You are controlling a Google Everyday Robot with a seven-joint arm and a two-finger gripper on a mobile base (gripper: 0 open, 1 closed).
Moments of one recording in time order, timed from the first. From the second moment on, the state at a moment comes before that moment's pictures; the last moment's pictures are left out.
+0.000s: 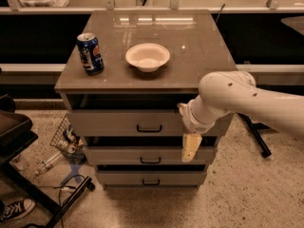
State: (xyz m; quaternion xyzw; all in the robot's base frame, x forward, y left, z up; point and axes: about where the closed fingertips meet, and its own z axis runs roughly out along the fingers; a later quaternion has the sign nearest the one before) arm 0.545 -0.107 0.671 -0.71 0.68 0.02 0.19
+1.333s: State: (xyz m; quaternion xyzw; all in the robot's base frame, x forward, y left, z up) arm 0.591 -0.112 0.665 -0.71 0.69 0.00 0.16
